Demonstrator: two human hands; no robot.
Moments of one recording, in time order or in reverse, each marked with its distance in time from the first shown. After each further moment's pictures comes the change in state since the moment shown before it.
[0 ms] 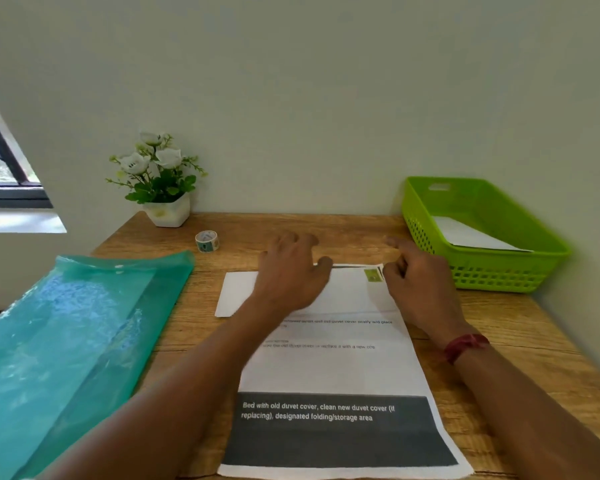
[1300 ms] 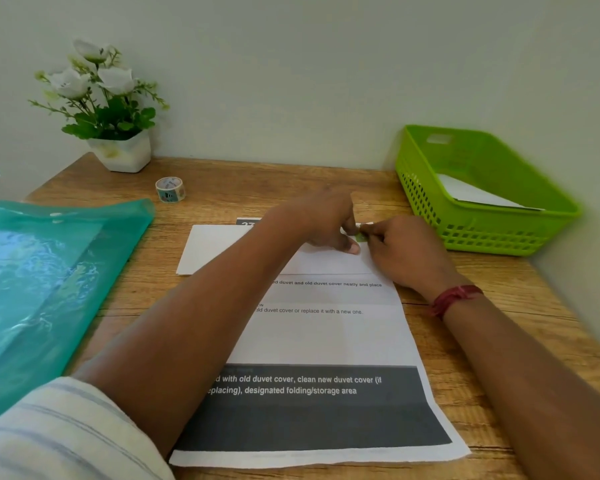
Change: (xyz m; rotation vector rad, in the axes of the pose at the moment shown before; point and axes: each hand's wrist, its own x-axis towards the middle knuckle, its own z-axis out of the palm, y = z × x) left_hand 0.064 0.028 0.028 0.245 -0.474 0.433; right_hand 0.014 0.016 0.017 -0.355 -0.320 -0.044
